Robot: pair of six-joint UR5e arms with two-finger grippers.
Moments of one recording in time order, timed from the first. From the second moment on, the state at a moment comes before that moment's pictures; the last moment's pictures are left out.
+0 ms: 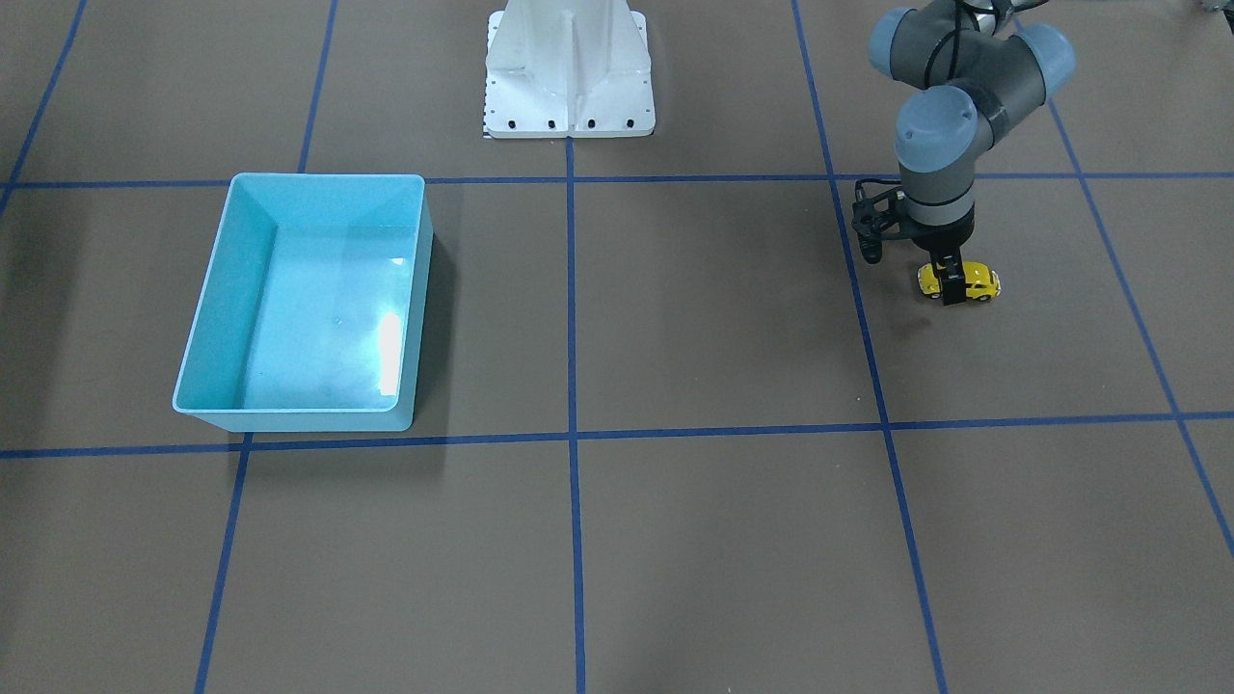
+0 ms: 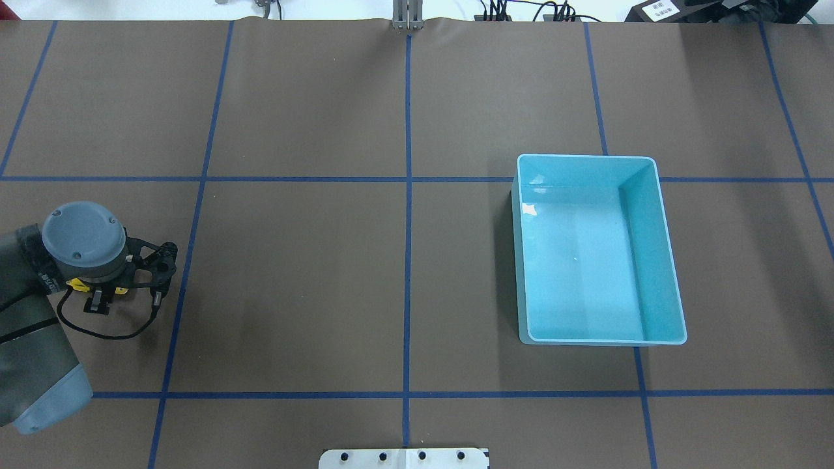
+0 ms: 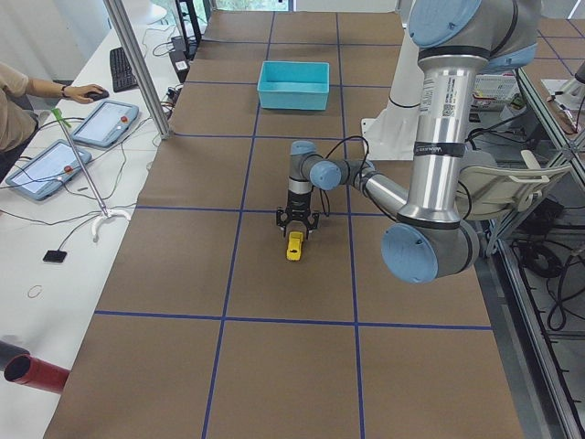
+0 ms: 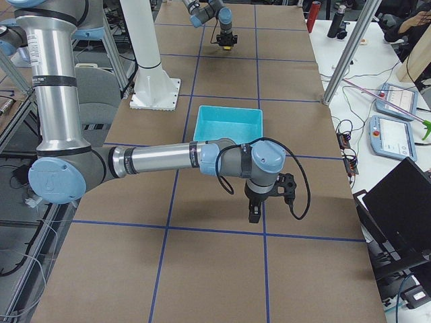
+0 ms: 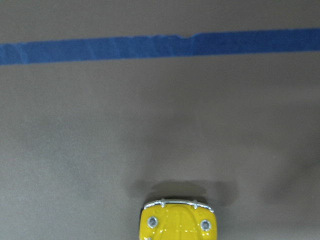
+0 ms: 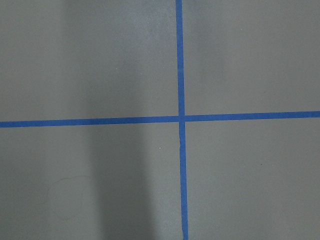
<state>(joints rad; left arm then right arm) -0.60 -1.66 -1.86 -1.50 -1.70 0.60 1.59 -1.50 1.65 -1.74 2.38 0.01</state>
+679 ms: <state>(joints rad) -0.60 -1.71 -1.87 -1.50 -1.70 0.60 1.59 -1.50 1.64 -1.74 2.38 0.01</state>
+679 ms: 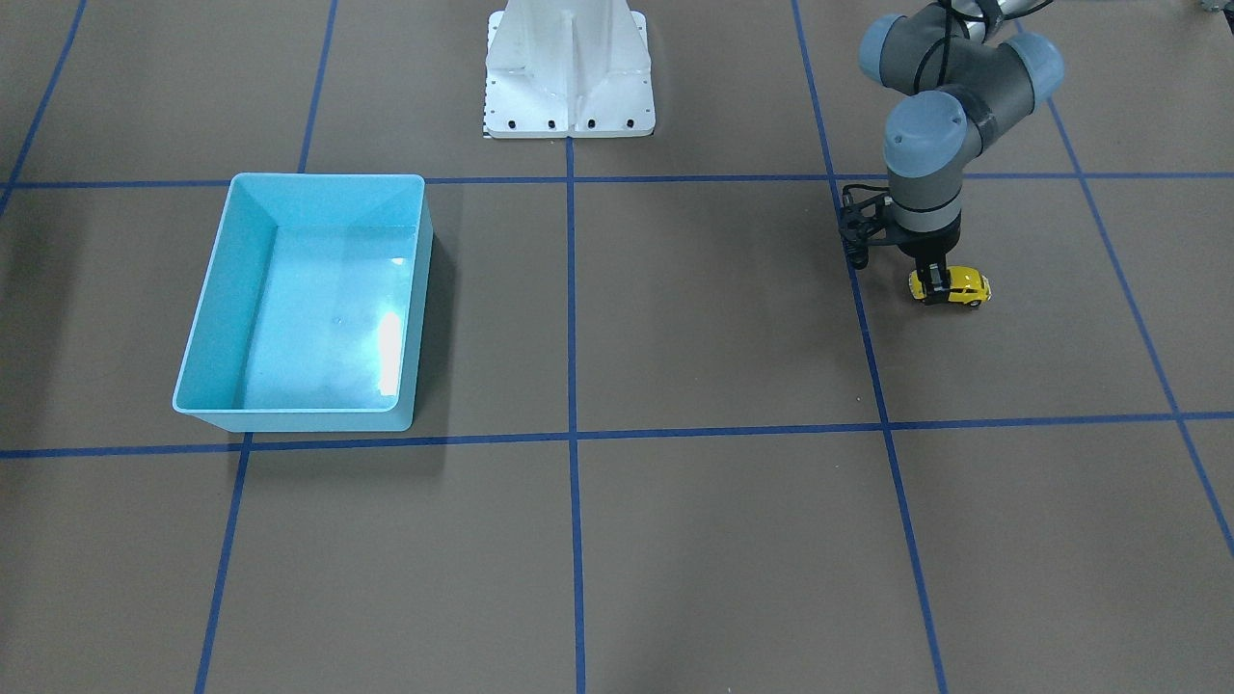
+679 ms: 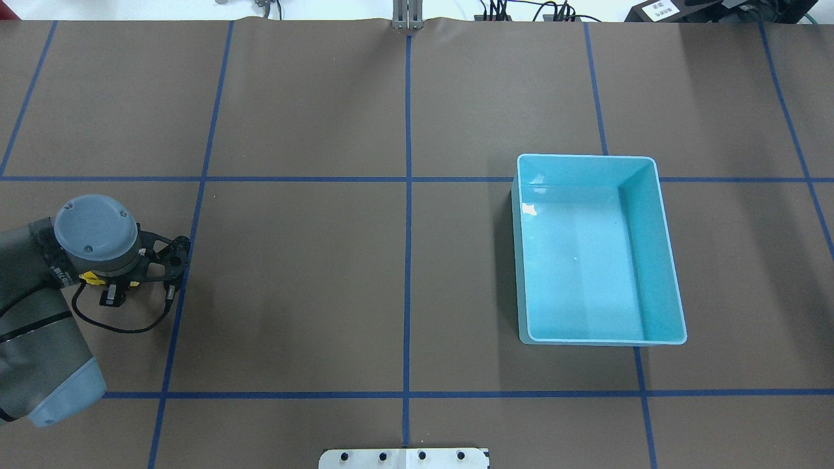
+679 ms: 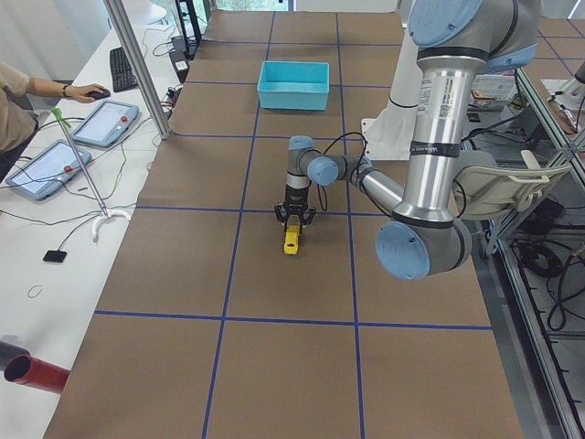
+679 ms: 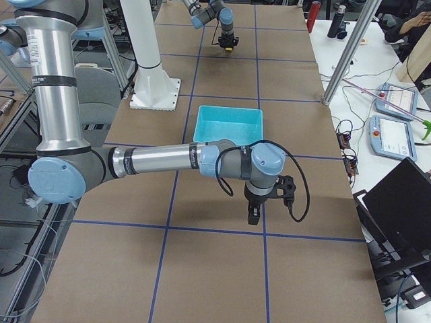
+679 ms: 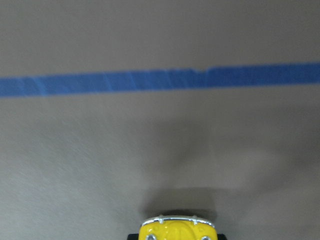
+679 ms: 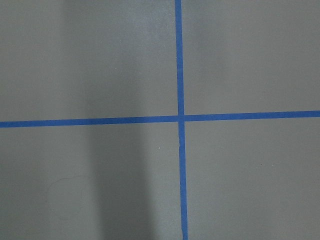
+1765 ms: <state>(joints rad) -0.65 -1.90 -1.87 -1.43 -1.93 0.60 1.59 -1.50 1.64 -1.74 2.37 0.01</state>
